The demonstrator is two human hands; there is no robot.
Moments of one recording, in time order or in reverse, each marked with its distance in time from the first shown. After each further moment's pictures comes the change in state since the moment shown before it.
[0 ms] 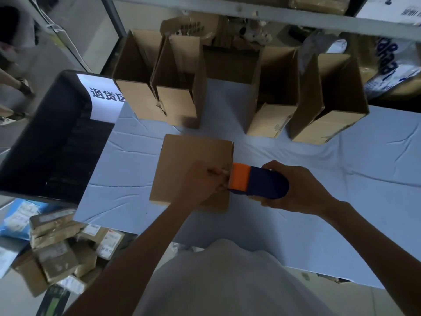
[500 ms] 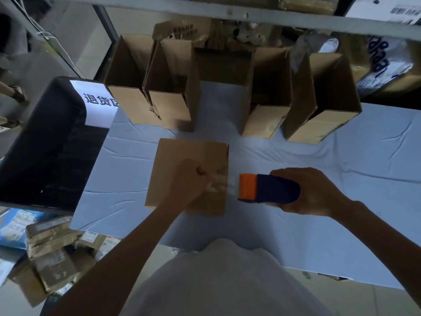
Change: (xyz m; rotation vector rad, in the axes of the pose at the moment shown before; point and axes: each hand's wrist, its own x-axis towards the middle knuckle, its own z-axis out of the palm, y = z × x) left_hand 0.011 -0.009 -0.012 0.160 0.164 0.059; right_hand -0.013 0.028 -0.013 -0.145 0.018 -0.125
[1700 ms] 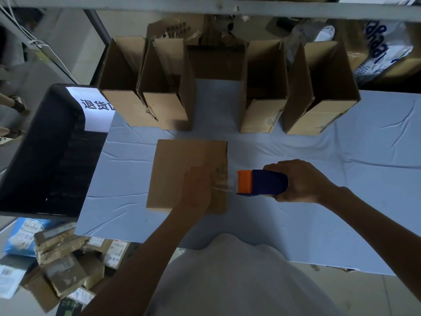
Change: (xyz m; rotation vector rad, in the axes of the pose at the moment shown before) left_hand 0.004 -0.020 0.039 0.172 0.055 0.040; right_hand 0.014 0.023 0.024 -0.064 -0.141 0.084
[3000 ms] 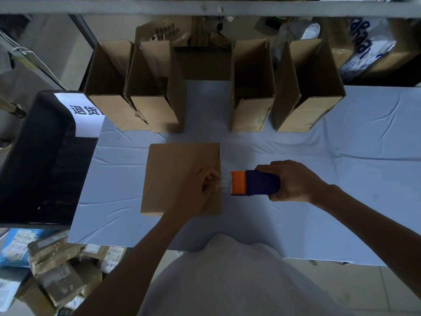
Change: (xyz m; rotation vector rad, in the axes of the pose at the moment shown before) left_hand 0.006 -0.016 0.016 -0.180 -0.085 0.519; right_hand -0.008 -0.001 0.000 -0.005 -0.054 0.065
